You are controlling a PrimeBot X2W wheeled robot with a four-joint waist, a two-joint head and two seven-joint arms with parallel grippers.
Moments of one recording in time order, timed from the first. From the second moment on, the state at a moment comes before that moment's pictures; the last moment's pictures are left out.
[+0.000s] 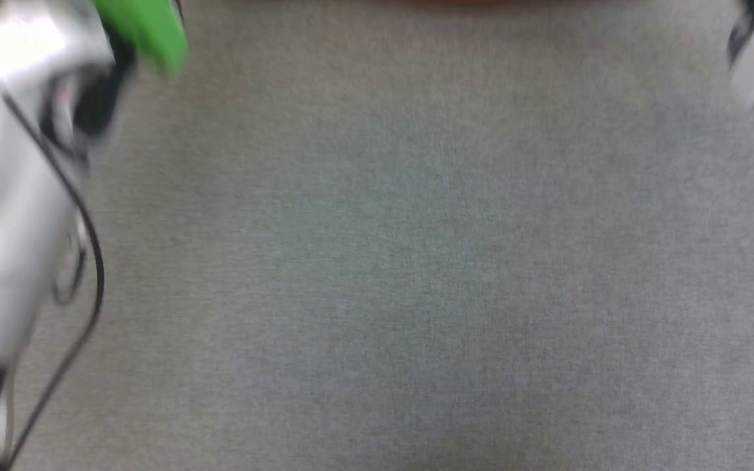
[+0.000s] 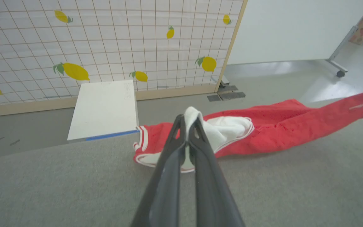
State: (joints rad) left arm -1.11 0.50 -0.59 0.37 -0.86 -0.02 0.12; right arm -1.15 -0.65 0.77 0.62 0.85 0.13 0.00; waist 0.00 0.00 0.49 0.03
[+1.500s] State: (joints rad) left arm -0.16 0.97 -0.65 -0.46 -1.16 0.31 0.42; right arm -0.30 -0.91 0.54 0.08 1.11 0.13 0.47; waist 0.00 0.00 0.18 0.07
